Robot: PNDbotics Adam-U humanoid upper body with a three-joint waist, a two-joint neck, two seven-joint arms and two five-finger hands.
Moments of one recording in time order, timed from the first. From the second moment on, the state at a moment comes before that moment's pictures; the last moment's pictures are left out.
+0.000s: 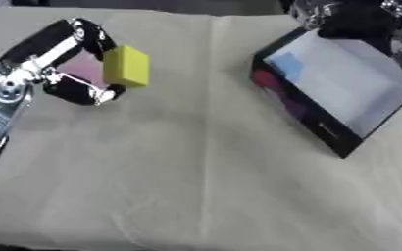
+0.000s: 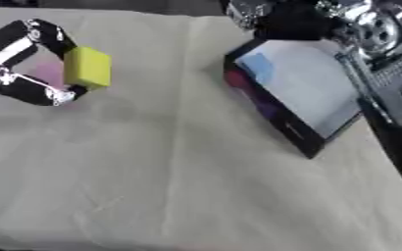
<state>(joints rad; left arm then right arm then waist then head) -0.58 0.62 -0.22 -1.71 -0.48 0.10 -0.34 -0.88 -0.47 0.34 -1.73 -0.01 0.14 0.28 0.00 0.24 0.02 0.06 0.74</state>
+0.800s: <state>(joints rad) -0.60 0.48 -0.23 -1.68 -0.48 0.10 -0.28 -0.91 -0.41 0.40 -1.70 0.08 0.11 0.36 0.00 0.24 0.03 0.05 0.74</state>
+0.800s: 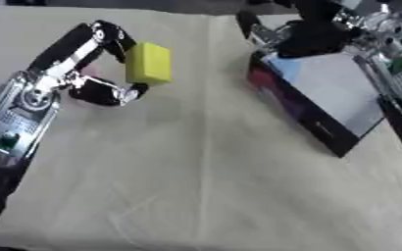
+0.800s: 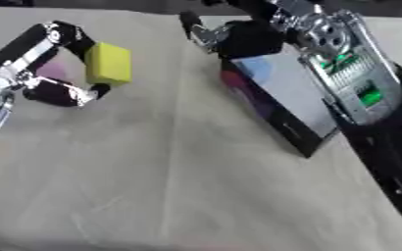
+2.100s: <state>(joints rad) -0.64 0.37 -0.25 -1.69 -0.41 0.09 -0.28 -0.93 -0.35 0.44 -1.64 0.19 0.09 0.46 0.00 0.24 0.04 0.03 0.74</state>
